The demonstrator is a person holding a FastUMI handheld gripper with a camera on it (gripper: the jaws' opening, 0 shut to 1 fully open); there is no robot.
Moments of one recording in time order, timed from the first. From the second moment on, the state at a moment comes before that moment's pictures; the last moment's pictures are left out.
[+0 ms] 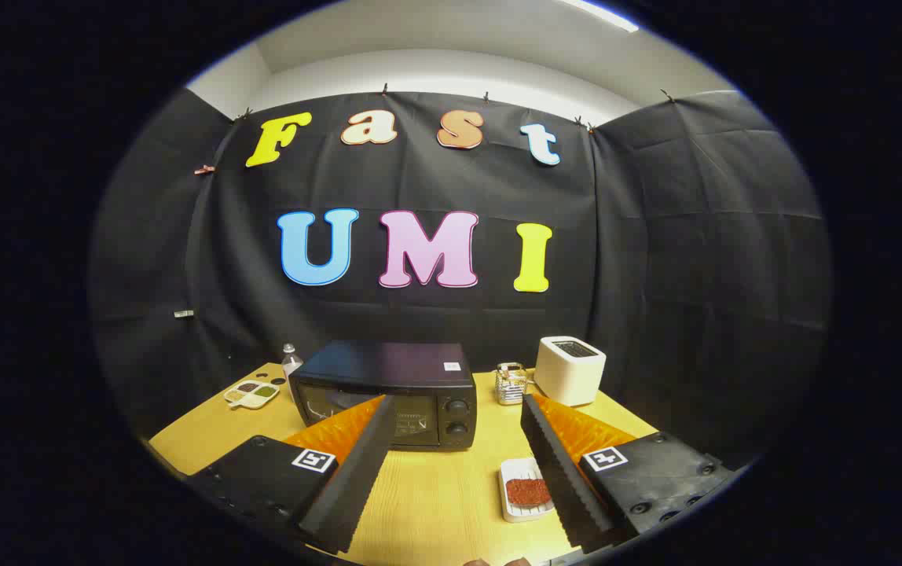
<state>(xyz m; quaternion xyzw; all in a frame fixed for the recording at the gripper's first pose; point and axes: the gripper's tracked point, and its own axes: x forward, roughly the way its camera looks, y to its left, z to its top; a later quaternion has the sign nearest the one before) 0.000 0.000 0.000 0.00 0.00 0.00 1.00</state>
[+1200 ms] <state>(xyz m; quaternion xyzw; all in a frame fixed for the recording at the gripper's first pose) 0.031 0.025 -0.003 0.00 0.02 0.04 1.00</state>
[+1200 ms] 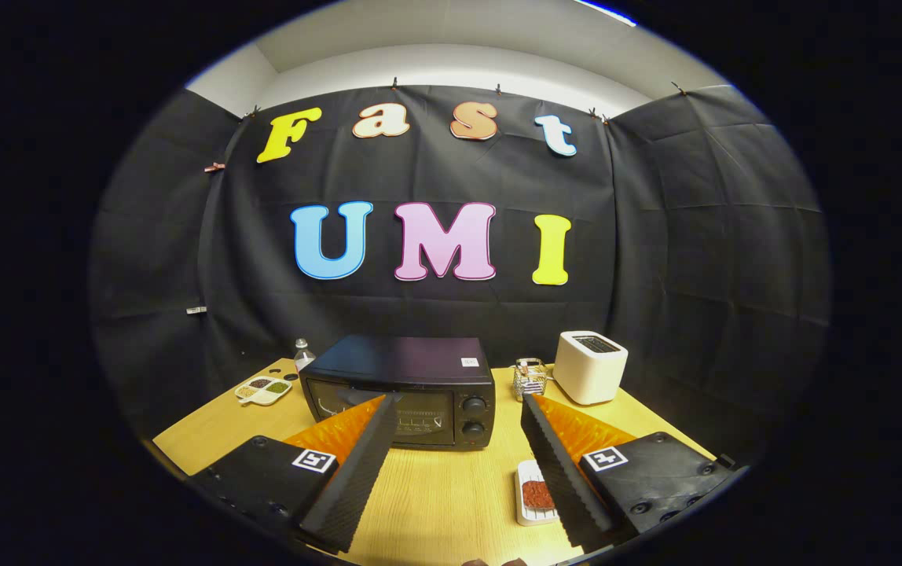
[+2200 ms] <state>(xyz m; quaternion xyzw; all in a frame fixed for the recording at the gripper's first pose) 0.203 0.167 -0.075 -0.01 0.07 0.06 1.00</state>
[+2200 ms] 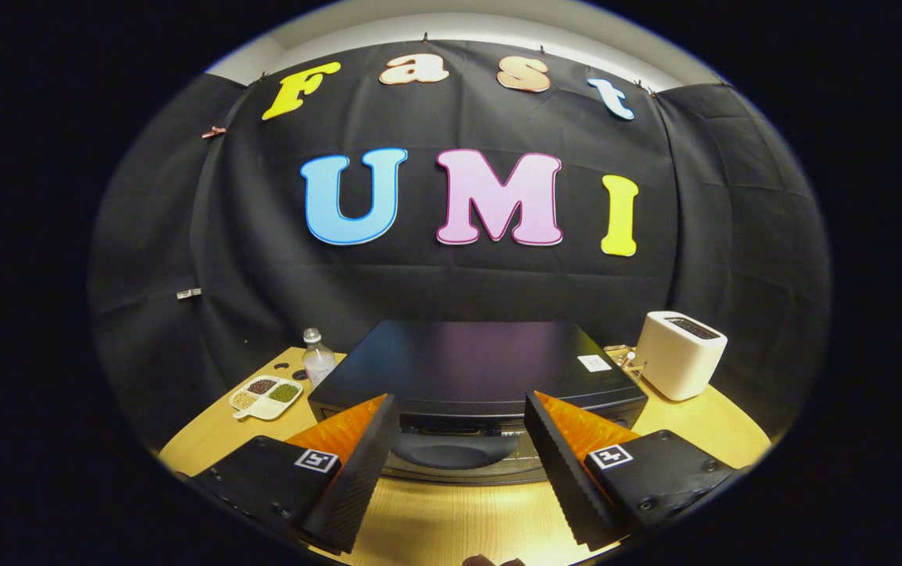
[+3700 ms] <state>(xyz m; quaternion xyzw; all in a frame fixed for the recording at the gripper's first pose) 0.118 0.151 -0.187 -0.05 0.20 0.09 0.98</state>
